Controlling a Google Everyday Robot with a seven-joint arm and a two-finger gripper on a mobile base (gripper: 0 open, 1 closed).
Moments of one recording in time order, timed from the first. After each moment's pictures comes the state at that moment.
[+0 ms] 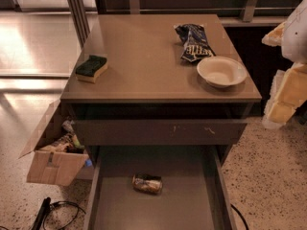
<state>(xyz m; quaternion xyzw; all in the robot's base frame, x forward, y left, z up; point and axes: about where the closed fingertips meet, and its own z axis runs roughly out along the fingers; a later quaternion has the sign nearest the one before) 0.439 -0.215 0.978 -0.60 0.78 -0.04 0.16</state>
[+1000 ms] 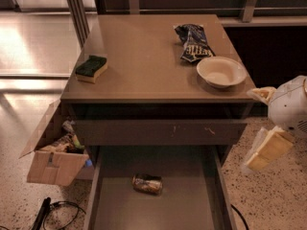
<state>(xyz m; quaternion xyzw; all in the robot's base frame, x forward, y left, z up) 0.416 -0.206 0.868 -0.57 0.78 0.08 0.25</state>
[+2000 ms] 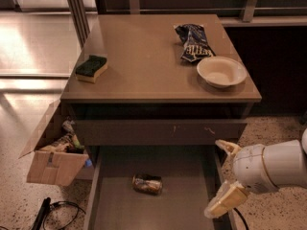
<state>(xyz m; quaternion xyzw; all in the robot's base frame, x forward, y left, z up) 0.377 -0.151 0.733 -0.54 0.76 0.20 0.30</state>
